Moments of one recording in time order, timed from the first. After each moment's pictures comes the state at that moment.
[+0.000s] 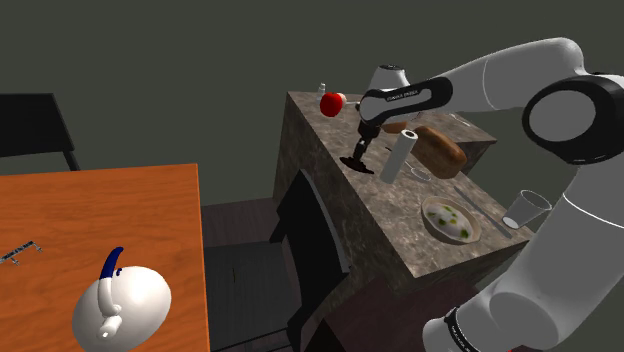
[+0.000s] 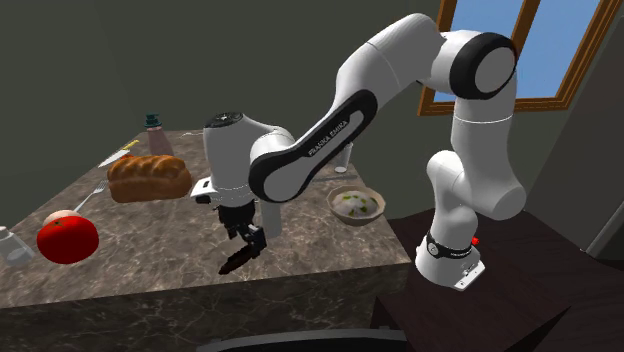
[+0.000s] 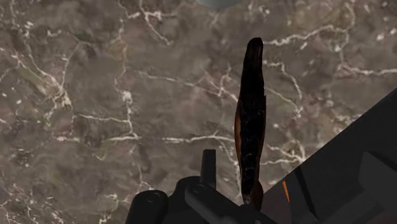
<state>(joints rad) -0.08 0.22 -0.14 -1.99 -0.05 2.24 -0.66</state>
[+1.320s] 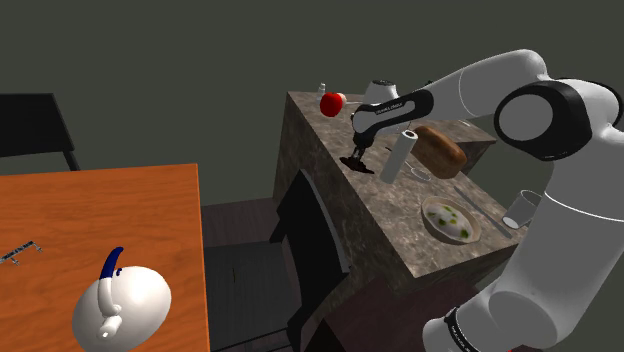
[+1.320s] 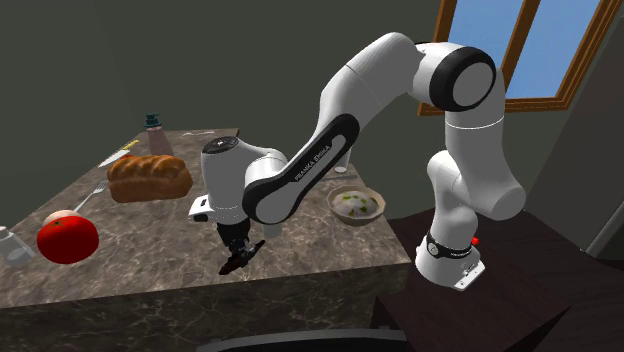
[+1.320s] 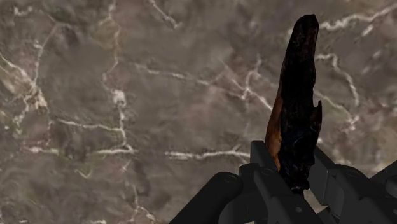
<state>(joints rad) -0.10 0.33 -0.14 -1.96 -0.04 2.33 -0.69</state>
